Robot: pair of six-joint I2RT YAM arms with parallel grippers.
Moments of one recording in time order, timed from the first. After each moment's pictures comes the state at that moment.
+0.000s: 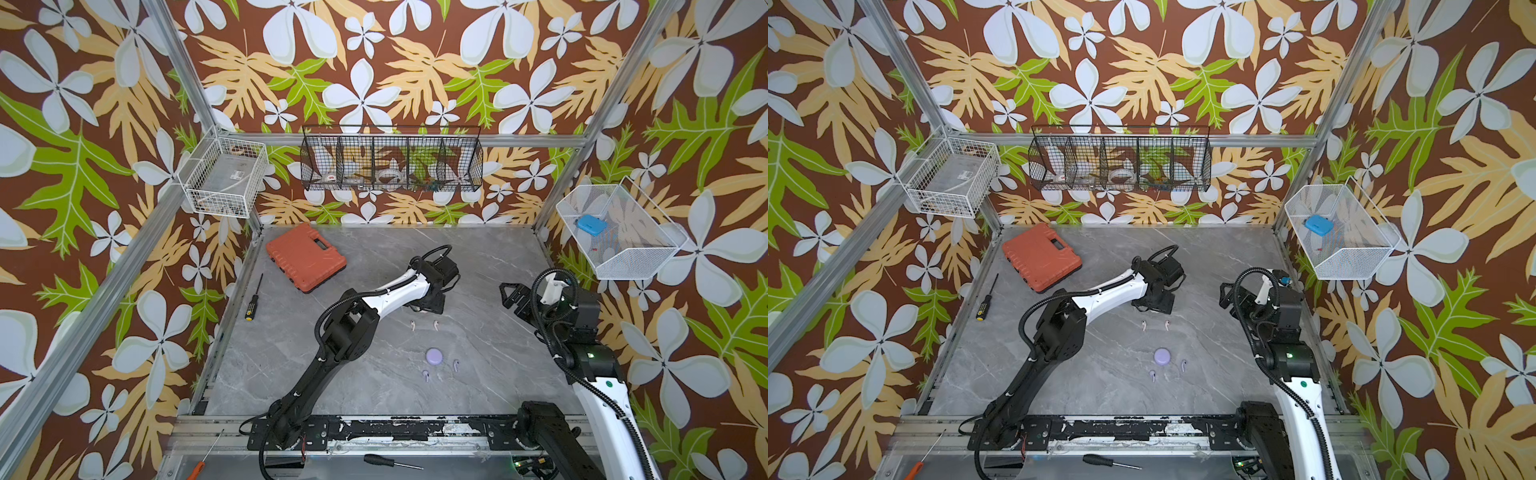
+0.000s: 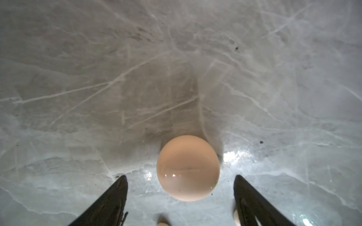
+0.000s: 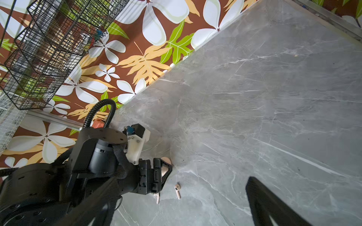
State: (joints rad) left arm -0.85 2.42 2.14 -1.05 -0.18 -0.60; right arm -0.07 0.71 0.75 -0.51 -0.26 0.59
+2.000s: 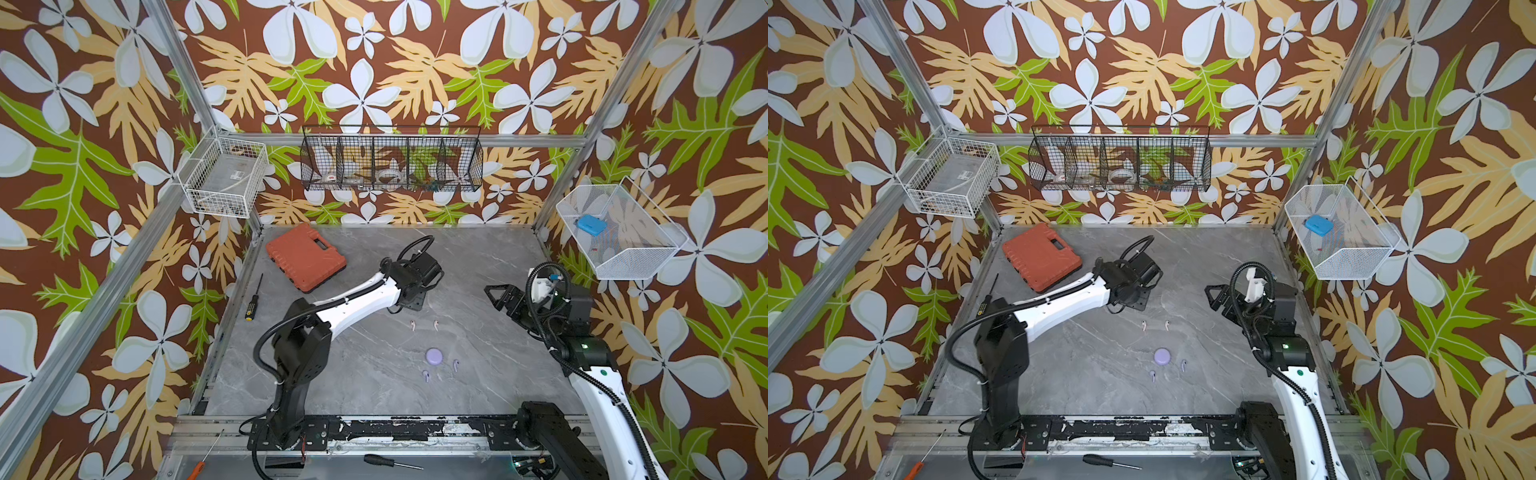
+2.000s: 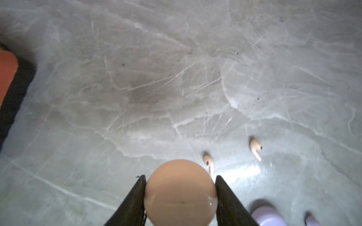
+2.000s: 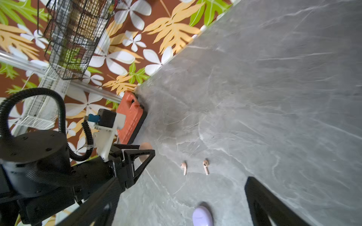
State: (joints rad) left arm -0.86 1.86 1.57 -0.85 -0.30 -0.46; right arm -0.03 0.80 0.75 -0.47 -0.52 0.63
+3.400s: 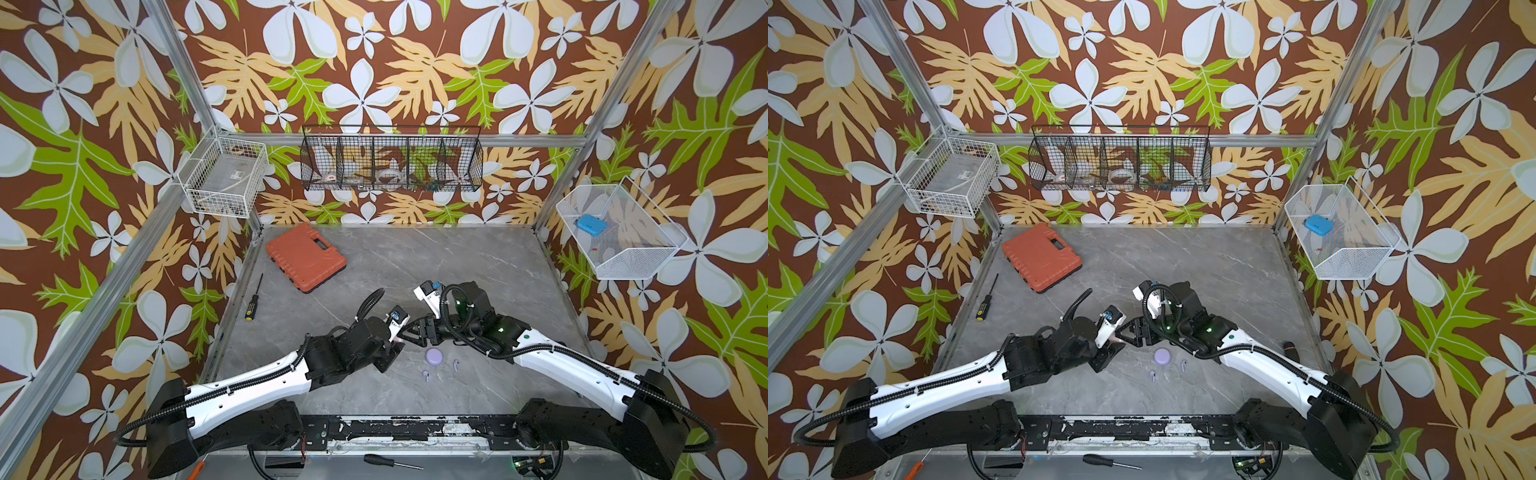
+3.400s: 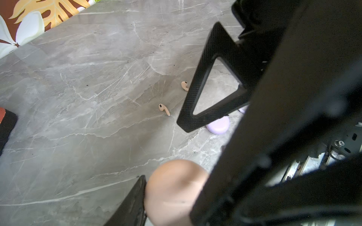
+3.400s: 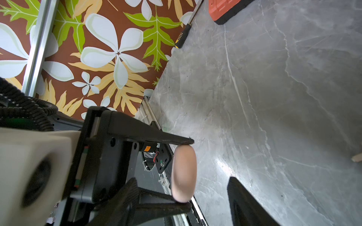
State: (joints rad) left arm -1.07 1.07 0.79 -0.43 -0.21 -0.17; right arm 0.71 1.22 0.77 -0.11 -0.64 0.60
